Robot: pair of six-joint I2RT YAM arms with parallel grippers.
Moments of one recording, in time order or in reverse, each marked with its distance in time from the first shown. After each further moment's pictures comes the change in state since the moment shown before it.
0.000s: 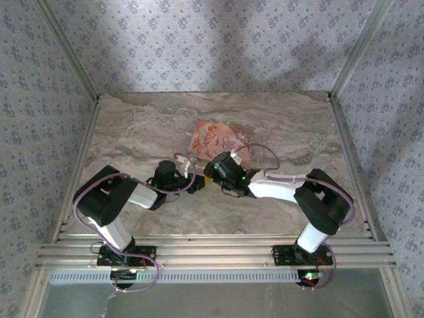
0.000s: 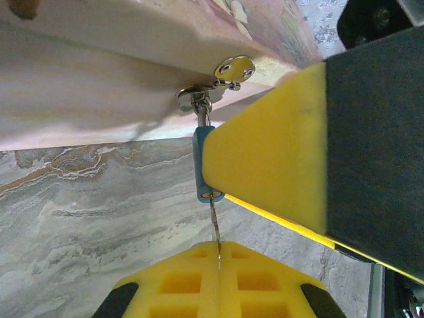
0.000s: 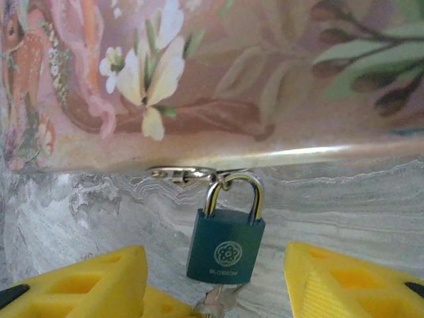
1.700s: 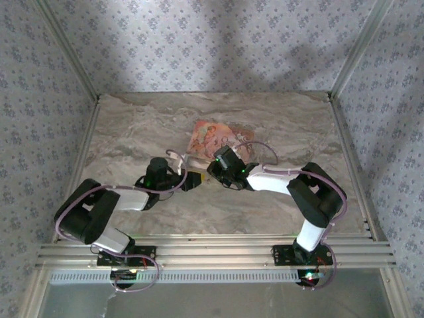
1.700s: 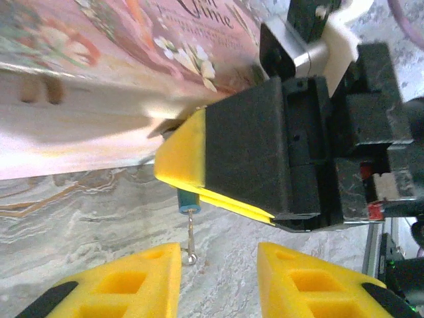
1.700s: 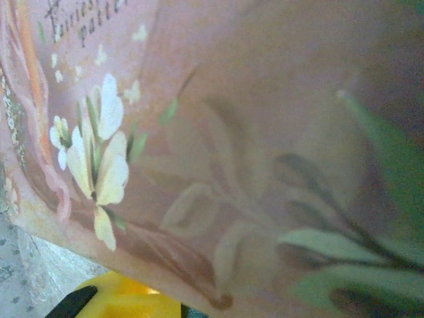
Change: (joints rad) left arm 0.061 -0.211 -0.027 -0.165 0.007 0.029; right arm -0.070 0.071 0.052 0.008 -0.121 0.022
